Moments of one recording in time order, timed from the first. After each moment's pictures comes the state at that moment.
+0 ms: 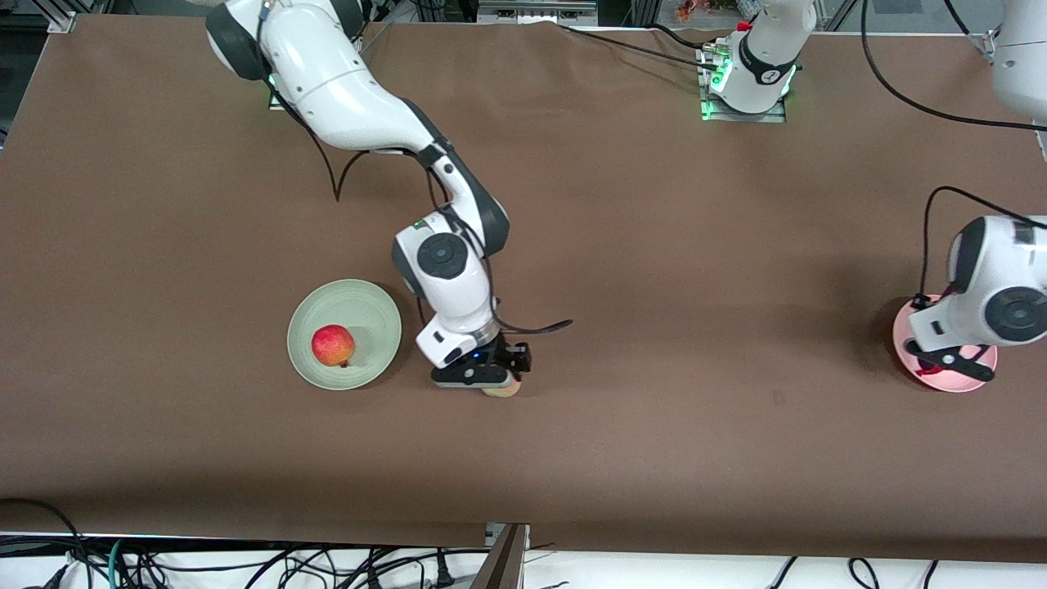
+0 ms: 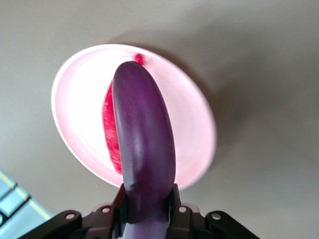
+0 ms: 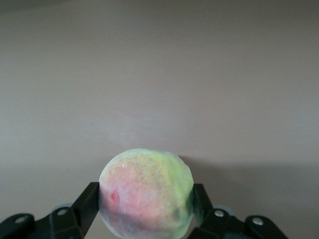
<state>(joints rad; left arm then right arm) 0.51 0.61 -0.25 -1.68 0.70 2.06 0.39 0.60 0.97 -0.05 -1.09 0.01 2.35 0.57</state>
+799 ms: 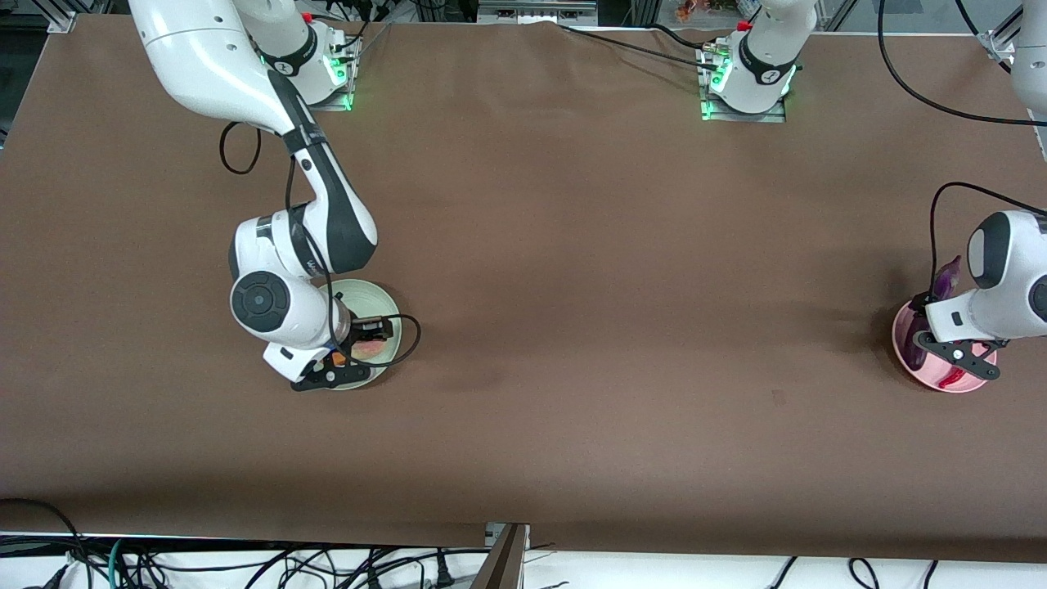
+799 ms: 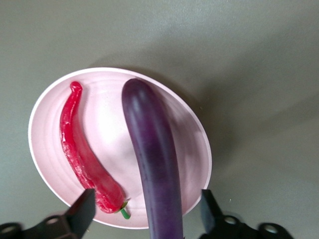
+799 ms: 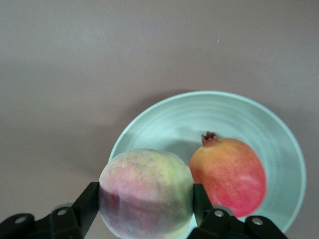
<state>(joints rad) 0.57 0.62 -0.29 -1.69 0.60 2.14 0.56 0.37 0.68 -0.05 -1.50 0.09 2.10 0.11</state>
